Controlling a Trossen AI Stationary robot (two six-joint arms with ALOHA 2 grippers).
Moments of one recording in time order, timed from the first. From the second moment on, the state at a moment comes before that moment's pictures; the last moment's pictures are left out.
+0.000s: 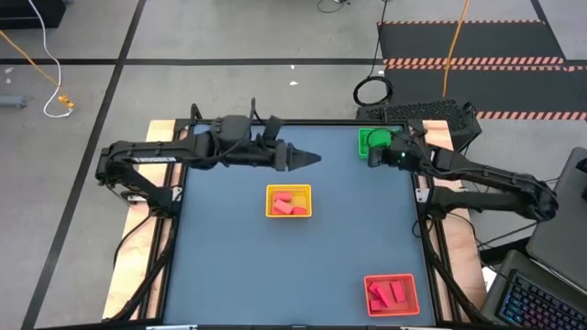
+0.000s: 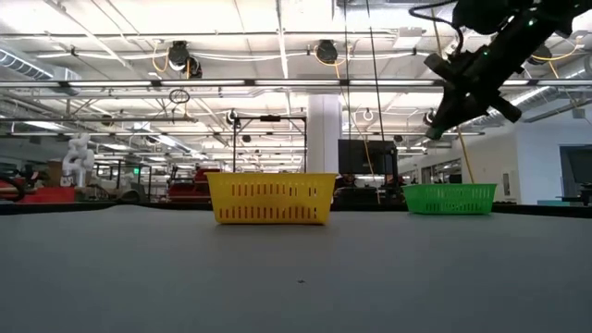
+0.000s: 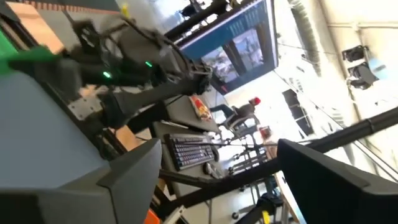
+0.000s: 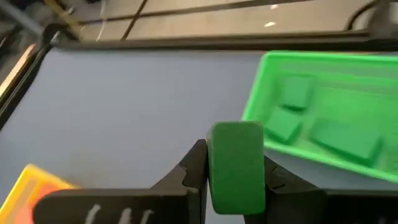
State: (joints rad) left arm 0.04 1.50 1.55 -0.08 0.08 -1.02; right arm -0.42 0.79 0.59 -0.54 0.34 0.83
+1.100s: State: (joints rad) left arm -0.03 1.50 1.55 -0.08 0.08 -0.97; right arm -0.69 0.80 0.59 -0.48 0.11 0.83
